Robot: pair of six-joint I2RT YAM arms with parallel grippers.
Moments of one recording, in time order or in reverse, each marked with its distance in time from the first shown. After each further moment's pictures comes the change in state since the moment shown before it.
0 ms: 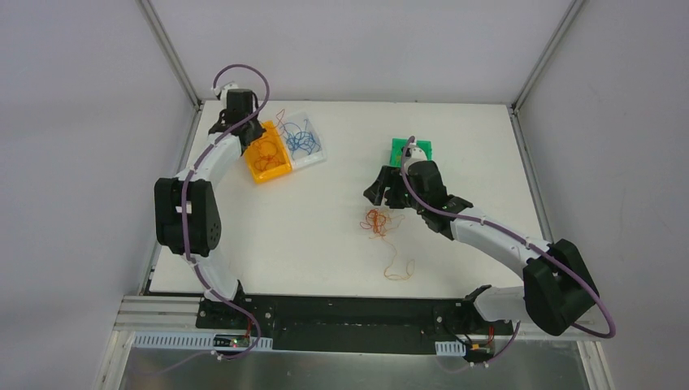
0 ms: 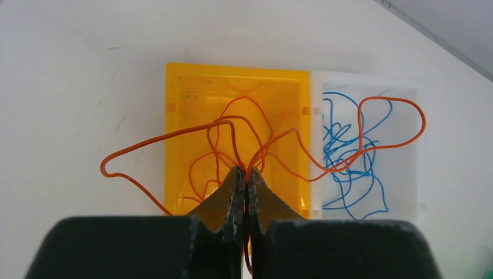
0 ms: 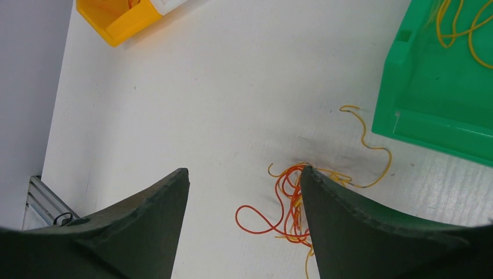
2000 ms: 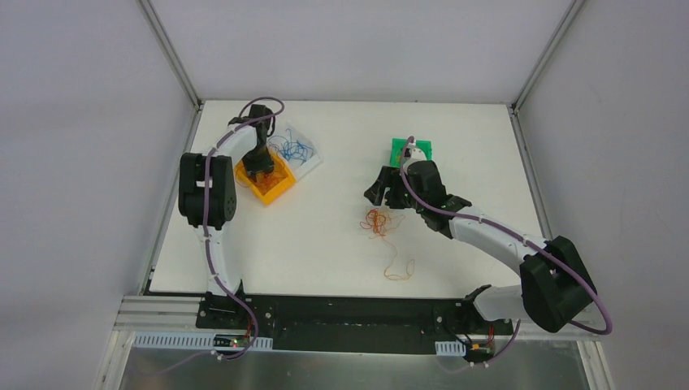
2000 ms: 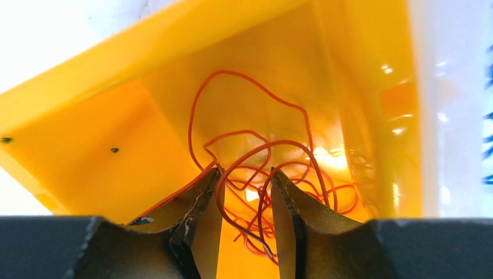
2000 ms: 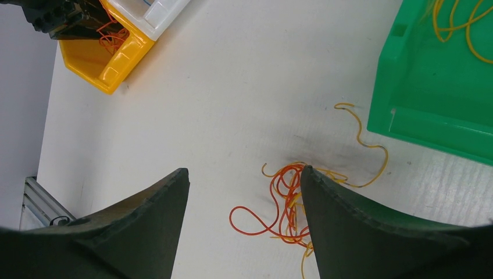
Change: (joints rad) left arm -0.006 0.289 0.098 -0.467 0.038 0.006; right arm -0.009 0.020 0.000 0.000 -0.005 0.002
